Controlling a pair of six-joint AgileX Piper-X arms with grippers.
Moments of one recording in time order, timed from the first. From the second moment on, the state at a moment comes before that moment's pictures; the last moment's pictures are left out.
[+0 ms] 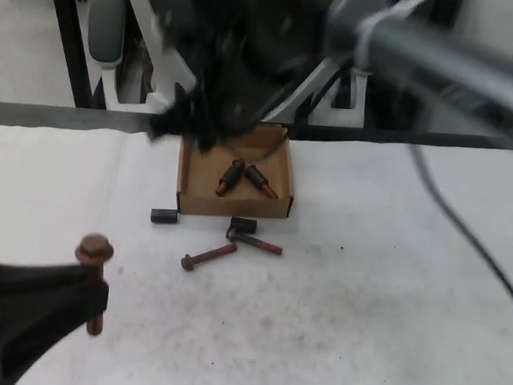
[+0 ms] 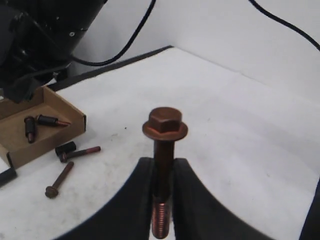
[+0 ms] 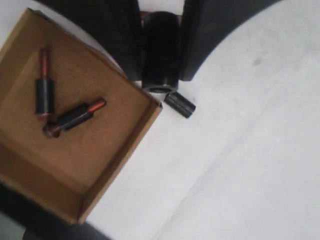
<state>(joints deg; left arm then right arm) -31.4 18.2 -22.7 21.4 18.2 -1.7 38.6 124.2 -117.3 54.4 0.0 2.0</state>
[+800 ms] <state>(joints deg) -31.4 36.0 -22.7 -2.7 22.4 -15.3 38.9 77.1 -57.9 18.4 0.0 2.2</state>
